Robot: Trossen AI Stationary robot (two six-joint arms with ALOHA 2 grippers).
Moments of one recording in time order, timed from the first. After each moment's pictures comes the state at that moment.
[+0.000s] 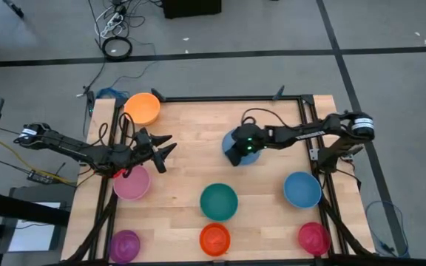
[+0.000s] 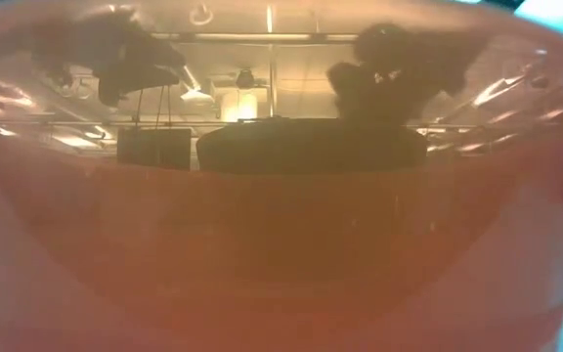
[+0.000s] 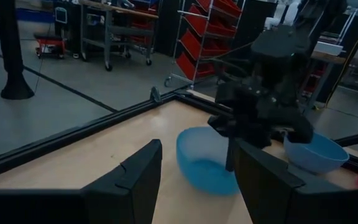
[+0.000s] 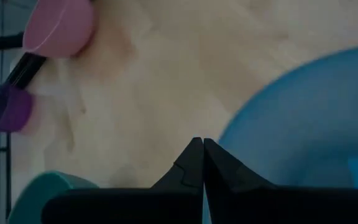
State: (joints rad) left arm -0.22 0.77 0.28 0.44 -0.73 -0.28; right arm -0.14 1.58 0.83 0.07 -0.11 0.67
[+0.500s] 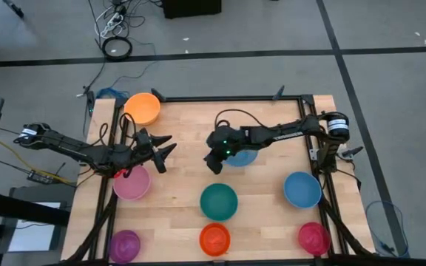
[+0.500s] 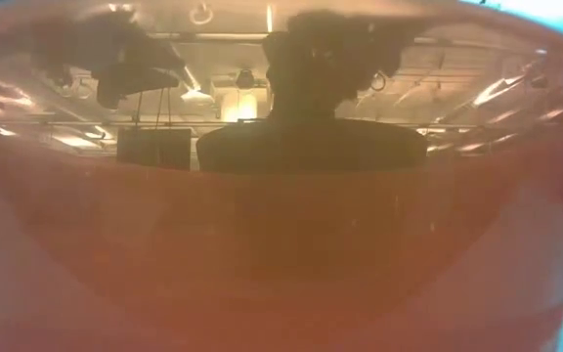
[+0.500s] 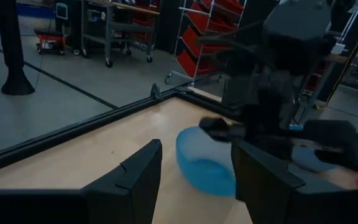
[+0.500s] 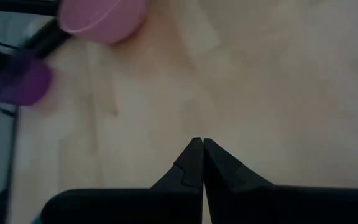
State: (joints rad) left arm -0.22 0.76 0.28 0.42 -0.73 -0.30; right arm -0.08 1.81 1.22 -0.13 -0.13 0.47
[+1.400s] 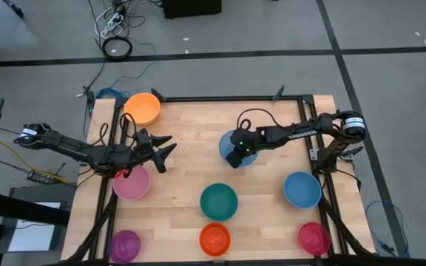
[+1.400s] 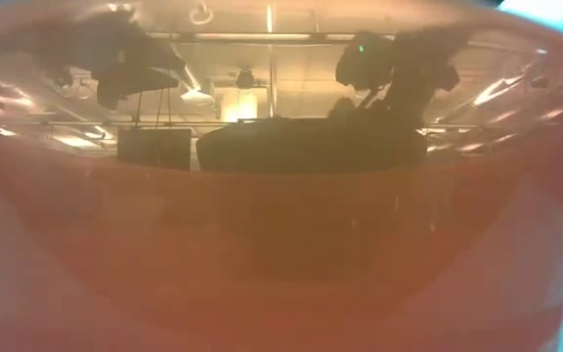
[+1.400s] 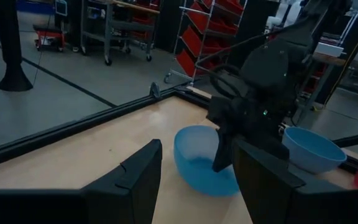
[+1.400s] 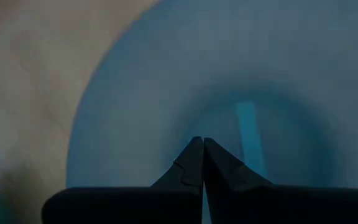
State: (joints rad) left arm -0.22 0.77 0.28 0.42 -0.73 -0.32; right arm -0.14 1.65 0.91 -0.24 0.06 0.63
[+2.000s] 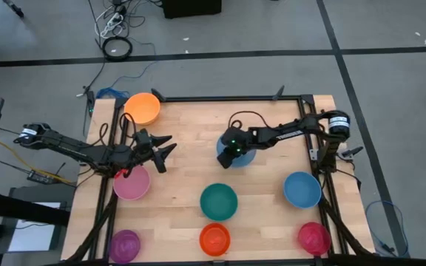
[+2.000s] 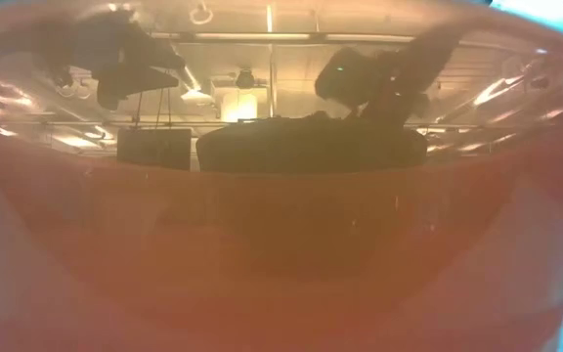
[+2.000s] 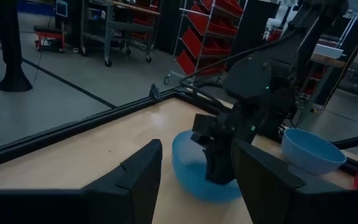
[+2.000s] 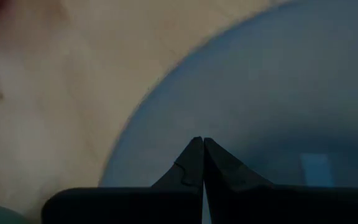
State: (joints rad) left arm -0.22 0.76 0.28 0.43 -0.73 -0.32; right arm -0.16 1.83 0.98 -0.03 -0.09 0.60
